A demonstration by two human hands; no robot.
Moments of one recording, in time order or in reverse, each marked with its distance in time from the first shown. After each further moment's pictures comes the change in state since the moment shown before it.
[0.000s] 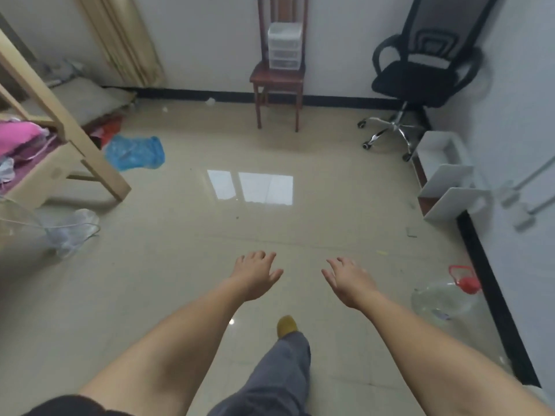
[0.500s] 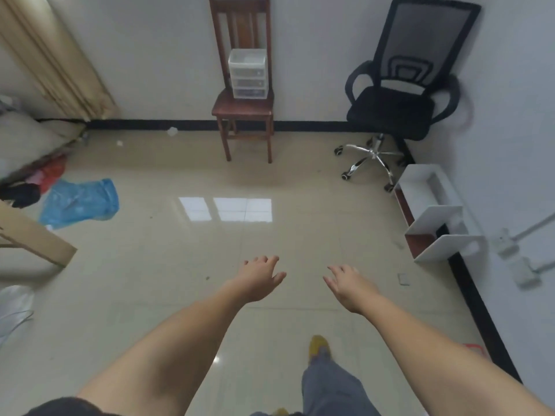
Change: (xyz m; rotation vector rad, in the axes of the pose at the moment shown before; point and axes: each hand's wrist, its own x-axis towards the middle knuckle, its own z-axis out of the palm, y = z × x) left_hand 0.304 0.017 -0.169 -0.001 -0.077 0.115; right_hand 0.260 0.083 -0.164 0.098 -0.049 0.092
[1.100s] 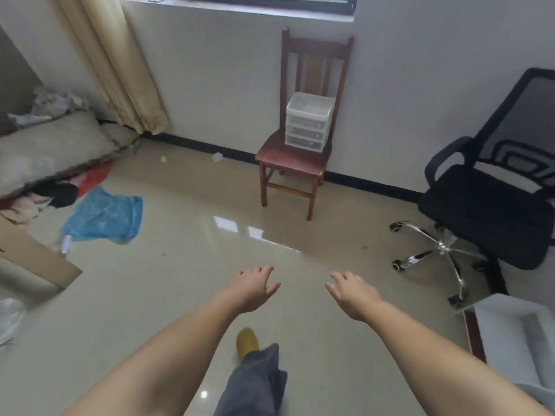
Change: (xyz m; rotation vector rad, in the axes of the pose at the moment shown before) left_hand 0.322 -0.124 -0.209 -0.188 0.102 -0.252; right_hand 0.416 -0.042 -0.240 -0.179 -0.048 -0.227
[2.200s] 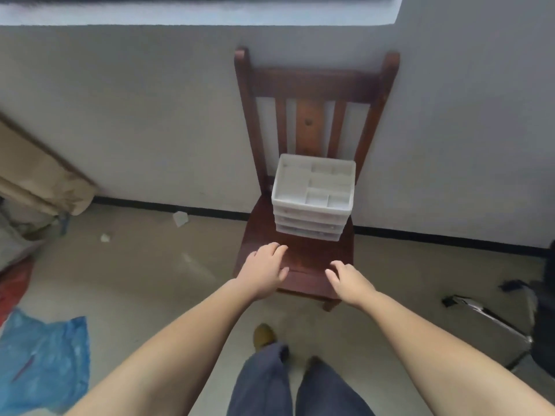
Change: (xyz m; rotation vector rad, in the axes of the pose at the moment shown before) left_hand 0.697 -0.089 -0.365 0.088 0.082 0.247; right_hand 0.683 0.024 -0.315 0.474 -0.048 0.222
